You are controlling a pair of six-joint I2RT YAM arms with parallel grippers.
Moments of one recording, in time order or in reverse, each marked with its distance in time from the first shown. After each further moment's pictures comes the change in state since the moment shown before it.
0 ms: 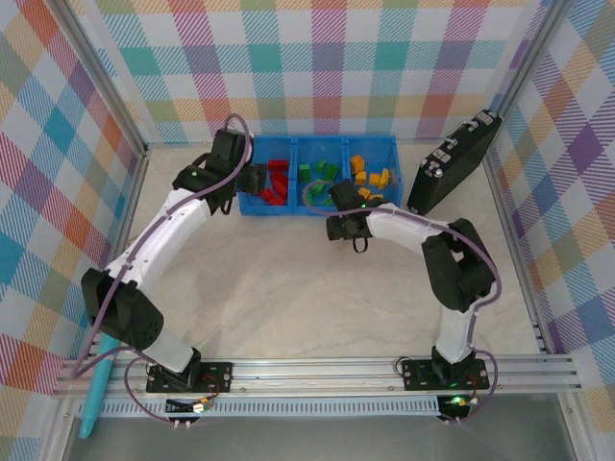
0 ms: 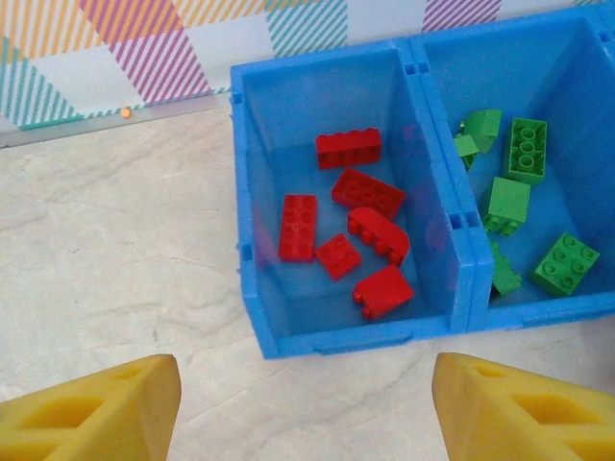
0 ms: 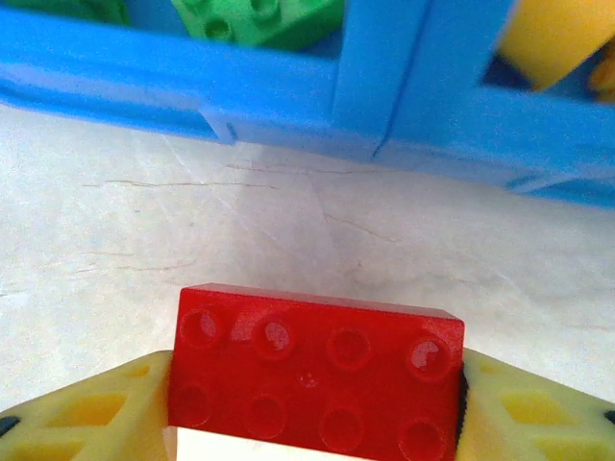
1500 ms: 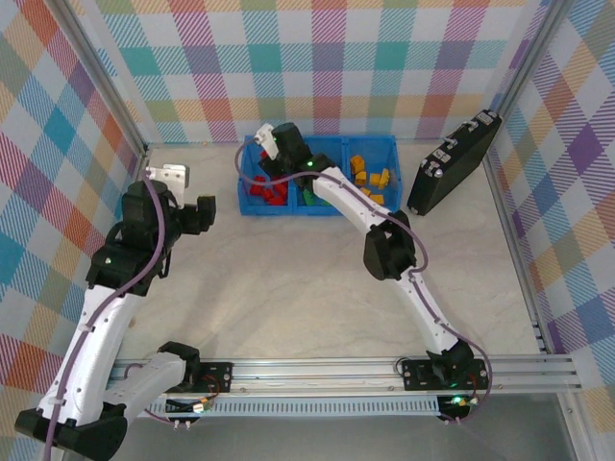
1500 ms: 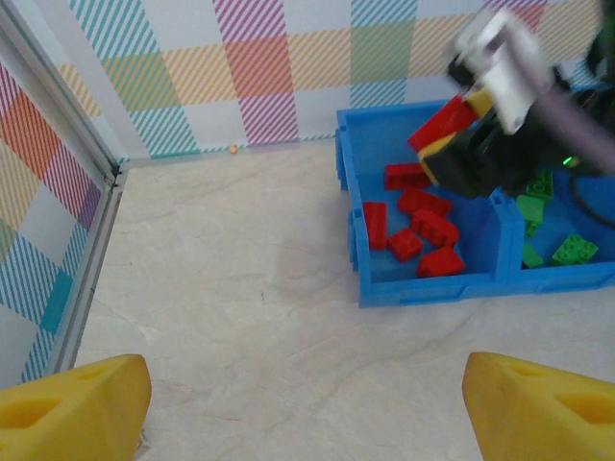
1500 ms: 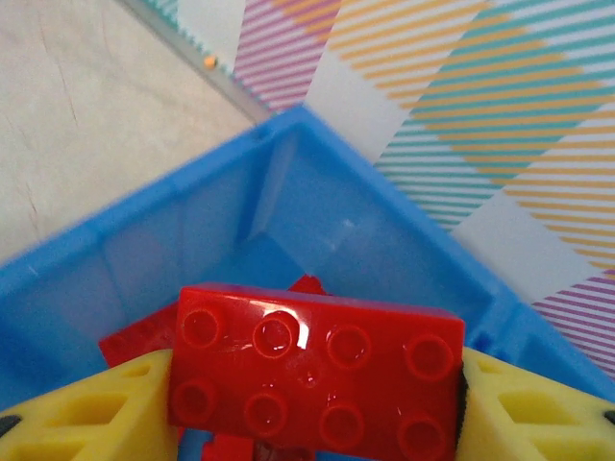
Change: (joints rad) left arm 0.150 -0.635 -0.337 -0.034 0.068 0.098; right arm 0.083 0.741 1.250 0.041 -0.051 -0.690
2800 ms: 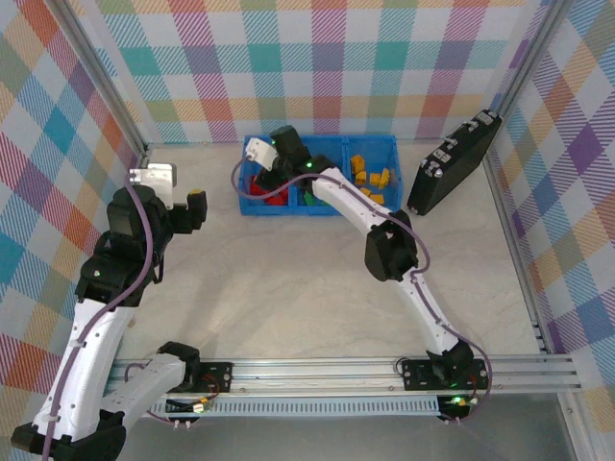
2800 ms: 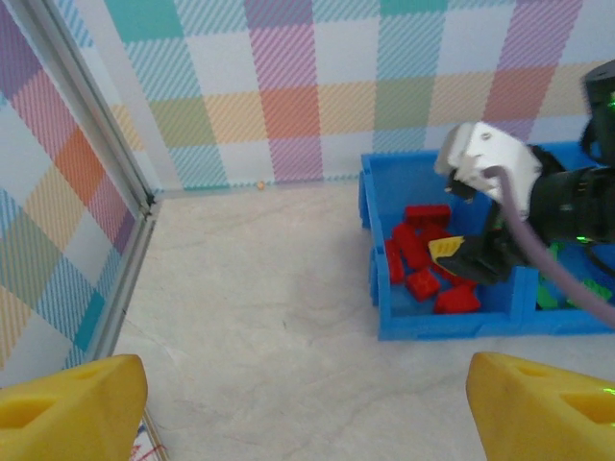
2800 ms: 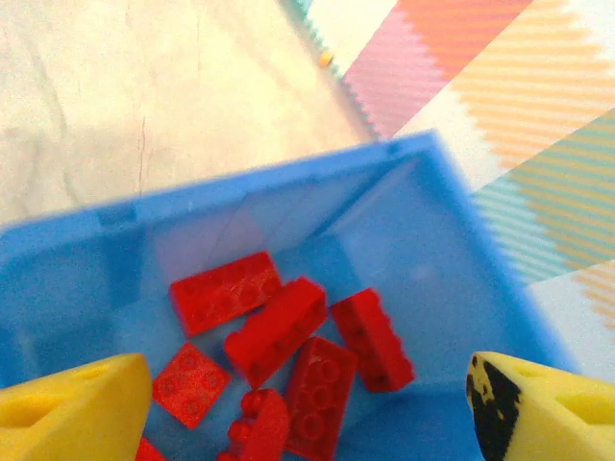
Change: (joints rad) left arm 0.000 -0.047 0.031 0.021 -0.067 0.000; right arm 0.008 -0.087 -0.068 -0.044 -0.158 -0.263
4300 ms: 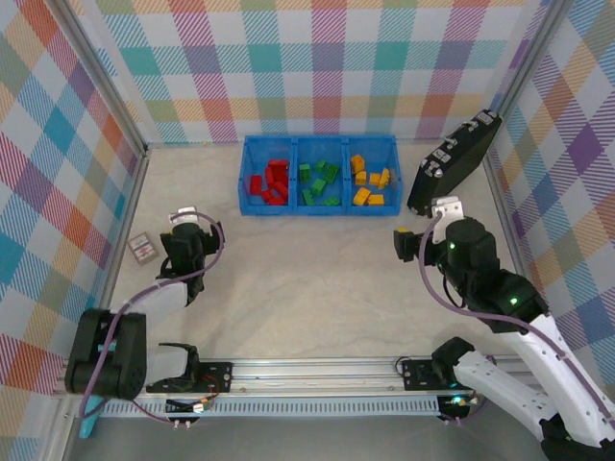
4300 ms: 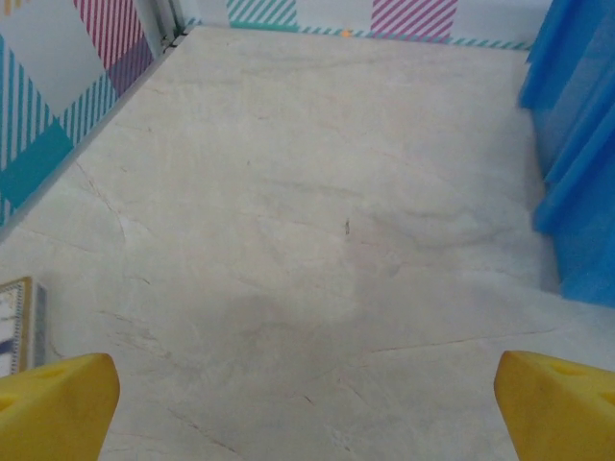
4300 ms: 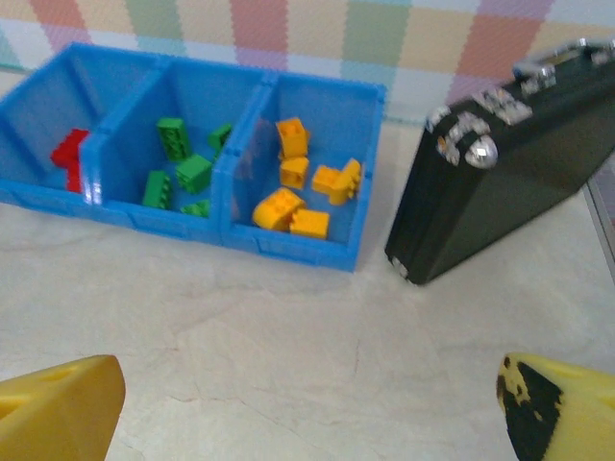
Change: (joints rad) left arm 0.156 0.427 -0.838 1.170 -0.054 -0.117; right arm -0.106 -1.793 -1.494 -0.251 0.413 0.727
